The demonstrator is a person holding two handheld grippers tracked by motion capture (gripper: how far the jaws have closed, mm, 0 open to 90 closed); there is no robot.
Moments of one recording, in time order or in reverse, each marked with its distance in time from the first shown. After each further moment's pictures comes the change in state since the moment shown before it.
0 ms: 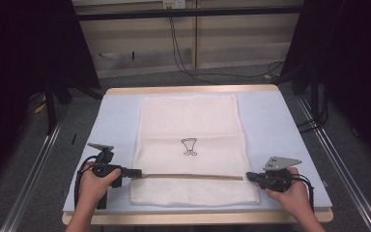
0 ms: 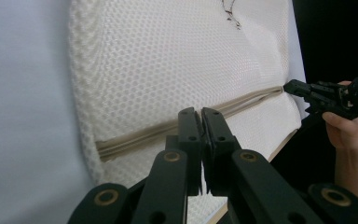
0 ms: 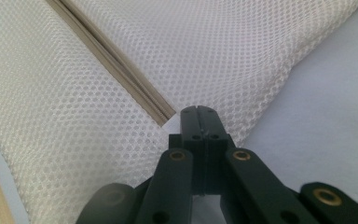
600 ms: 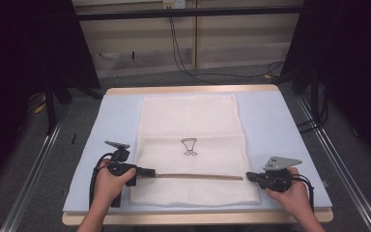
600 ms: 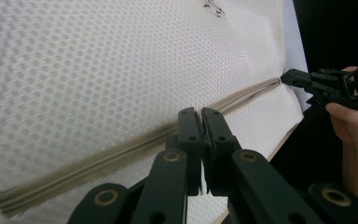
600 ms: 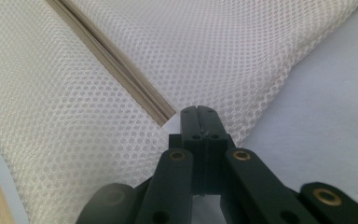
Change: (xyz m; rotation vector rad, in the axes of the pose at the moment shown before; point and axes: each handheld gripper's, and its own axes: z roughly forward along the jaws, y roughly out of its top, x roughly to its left) left arm -0.026 0.003 0.033 0.037 0.005 0.062; right arm 0.000 0.000 0.000 -0.003 0.000 0.004
